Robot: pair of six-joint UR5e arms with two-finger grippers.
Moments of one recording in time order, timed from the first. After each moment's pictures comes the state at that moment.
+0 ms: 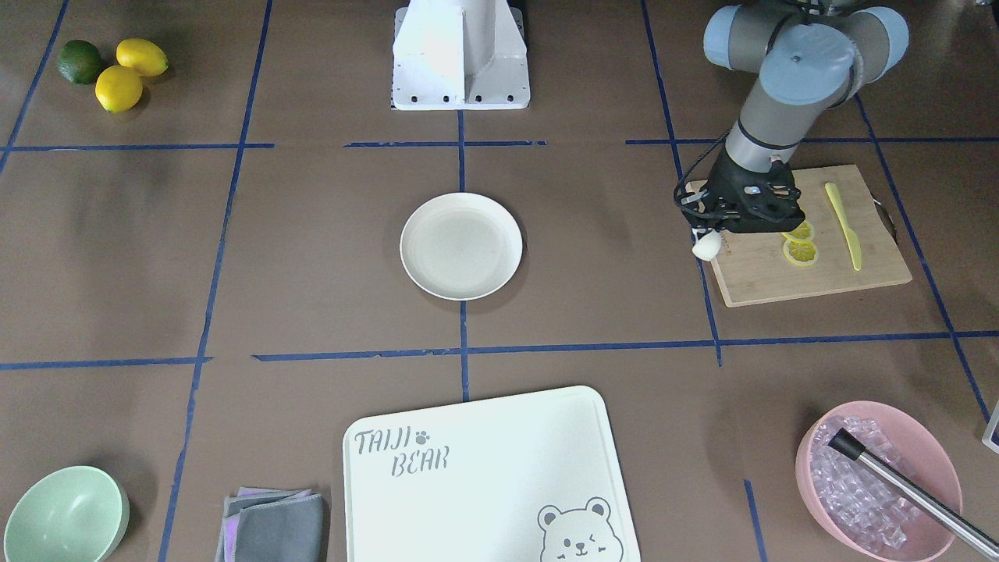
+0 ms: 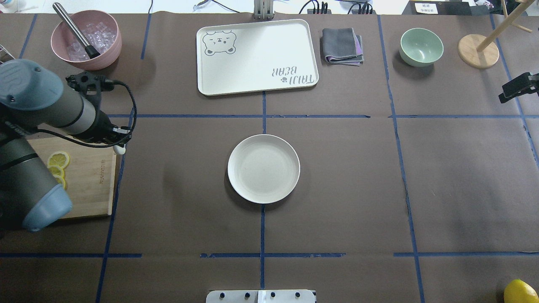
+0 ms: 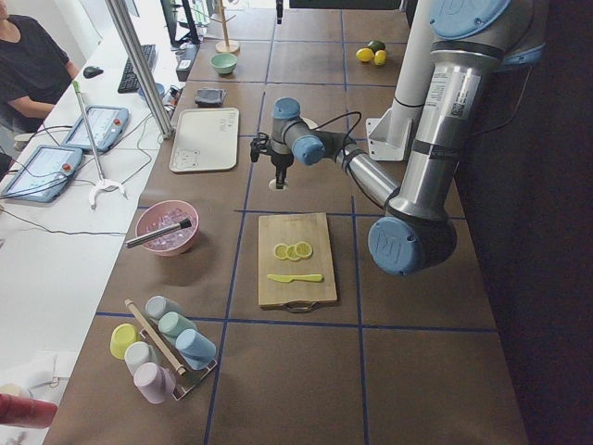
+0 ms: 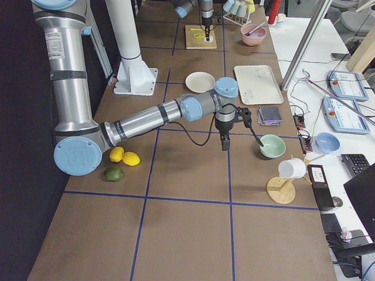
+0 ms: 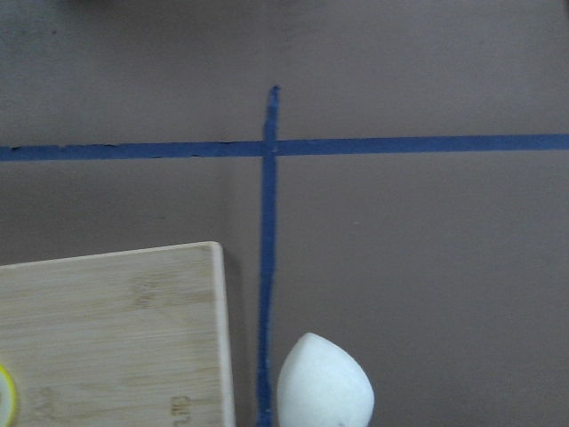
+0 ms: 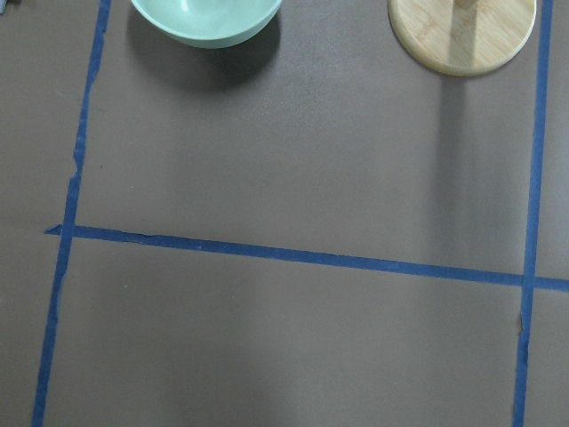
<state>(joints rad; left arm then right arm) -0.74 -1.87 -1.91 -1.63 -1.97 -1.05 1.27 -1.49 1.86 -1.56 2.23 0.37</state>
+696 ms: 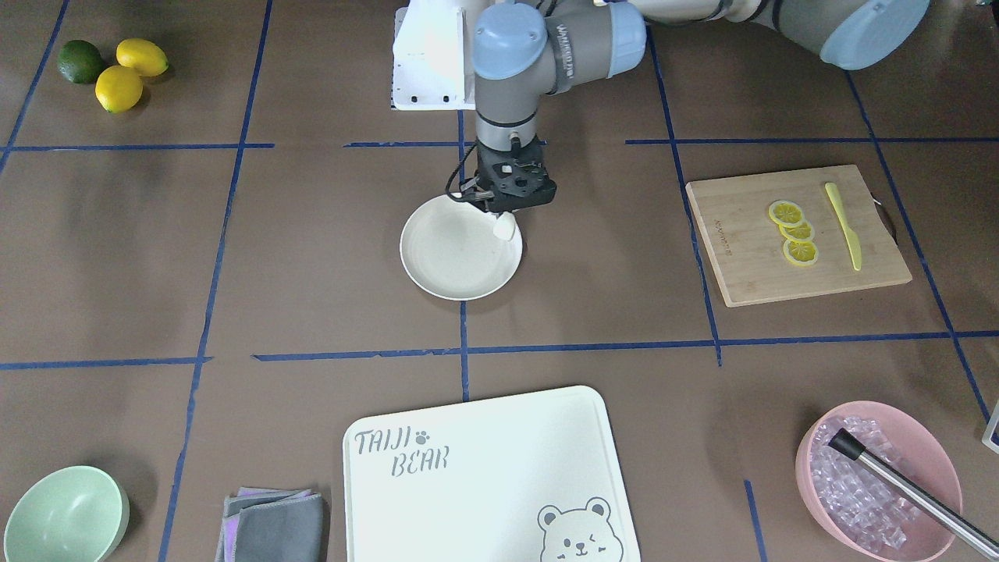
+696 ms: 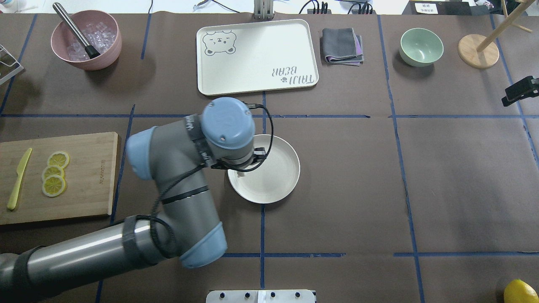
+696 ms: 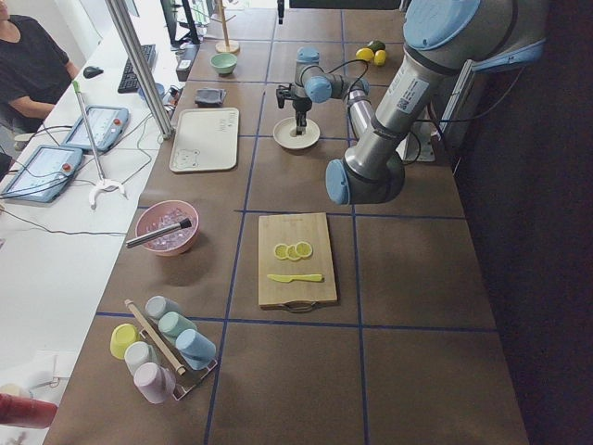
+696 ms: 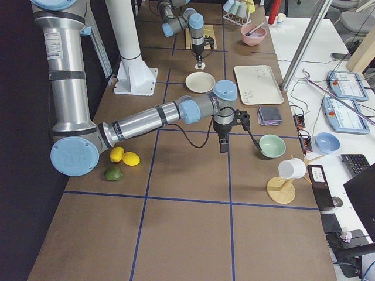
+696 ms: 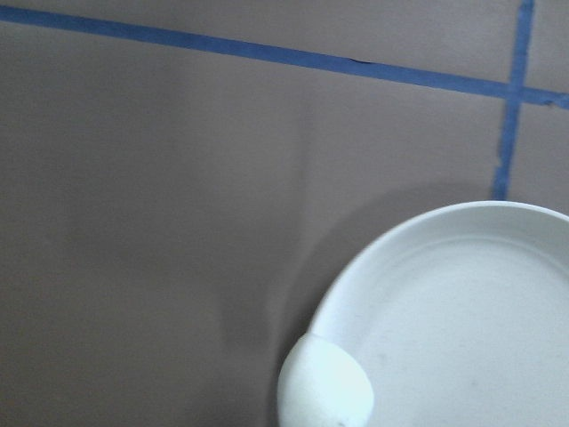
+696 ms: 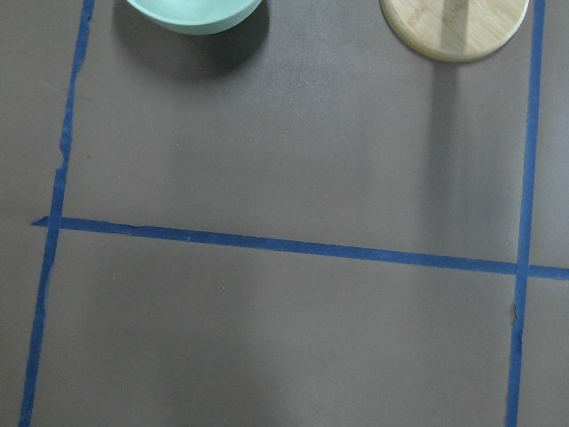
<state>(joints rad) -0.45 -2.42 -1.58 -1.46 -1.76 -1.45 1.27 -1.50 1.86 -1.56 2.23 0.37</state>
